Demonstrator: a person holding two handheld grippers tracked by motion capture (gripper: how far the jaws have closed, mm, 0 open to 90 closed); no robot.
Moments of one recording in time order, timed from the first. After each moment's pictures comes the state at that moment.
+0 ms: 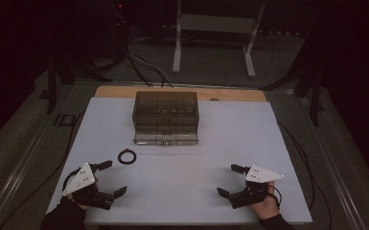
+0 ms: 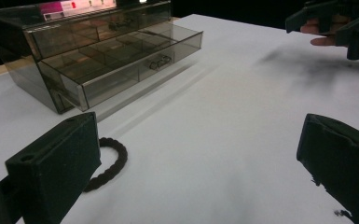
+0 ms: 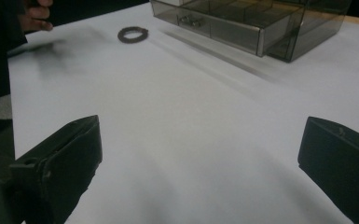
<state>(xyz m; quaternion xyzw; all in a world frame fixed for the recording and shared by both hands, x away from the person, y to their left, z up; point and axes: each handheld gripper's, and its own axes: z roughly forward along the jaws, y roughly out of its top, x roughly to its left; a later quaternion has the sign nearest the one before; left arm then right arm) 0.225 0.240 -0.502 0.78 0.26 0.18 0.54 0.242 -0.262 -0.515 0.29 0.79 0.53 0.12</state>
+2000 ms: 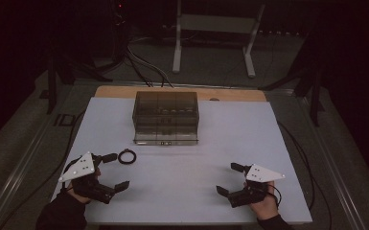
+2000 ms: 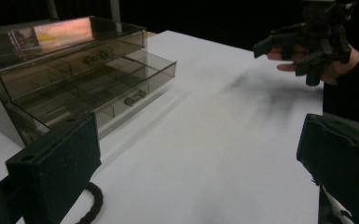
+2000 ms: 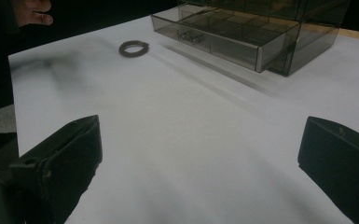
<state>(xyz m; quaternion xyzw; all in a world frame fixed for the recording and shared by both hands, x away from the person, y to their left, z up) 0.238 0.230 -0.462 0.77 0.24 0.13 0.57 0.240 -0.258 -0.507 0.29 0.78 0.54 0.13</state>
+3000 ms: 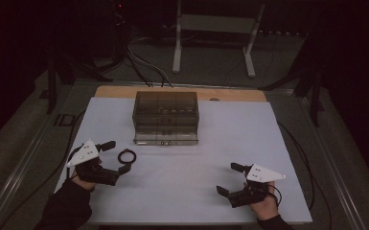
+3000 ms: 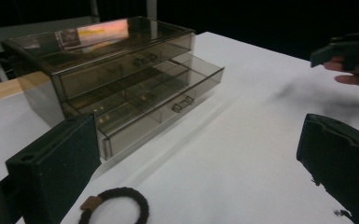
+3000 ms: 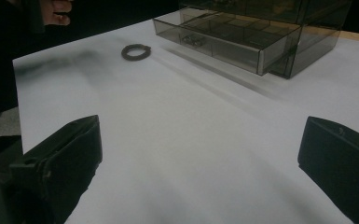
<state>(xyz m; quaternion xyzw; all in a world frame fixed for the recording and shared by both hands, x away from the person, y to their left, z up) 0.271 0.229 -0.464 0.76 0.30 0.17 0.55 0.239 -0.259 -0.506 0.29 0.78 0.55 0.13</state>
